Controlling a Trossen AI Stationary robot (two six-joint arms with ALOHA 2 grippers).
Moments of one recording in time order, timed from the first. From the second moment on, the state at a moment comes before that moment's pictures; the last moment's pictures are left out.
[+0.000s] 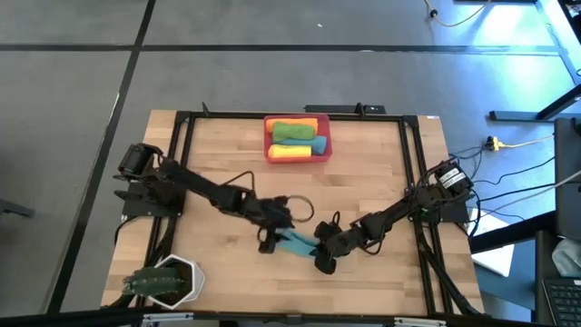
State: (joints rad) left arm -0.24 1.70 0.97 0.03 0.05 -0.10; right arm 0.48 1.88 0.78 0.25 0.16 0.97
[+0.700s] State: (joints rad) left arm -0.40 1.91 0.98 0.20 -0.32 0.08; right arm 0.47 1.88 0.78 0.25 0.15 0.94
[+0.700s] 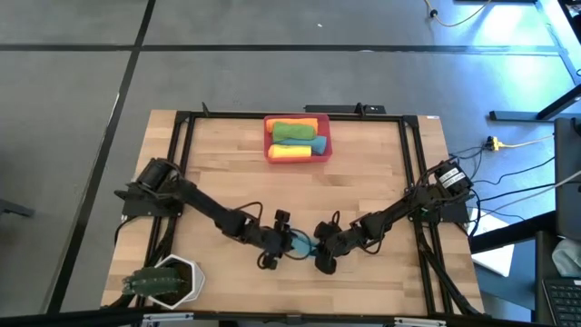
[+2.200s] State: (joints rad) left arm -0.35 1.96 0.98 0.18 -0.16 -0.07; right arm 0.54 1.96 1.14 -0.08 0.46 0.58
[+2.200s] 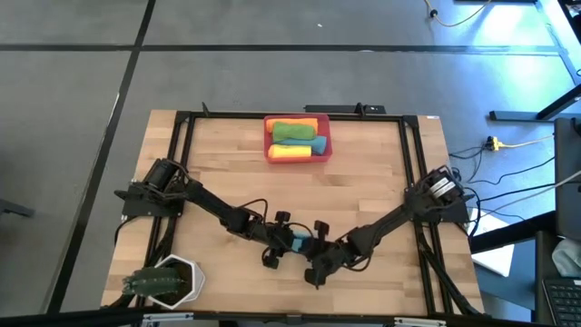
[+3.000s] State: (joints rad) left arm -0.36 1.80 0.97 0.05 -0.35 -0.04; right arm 0.43 1.96 1.14 -0.28 0.44 0.78
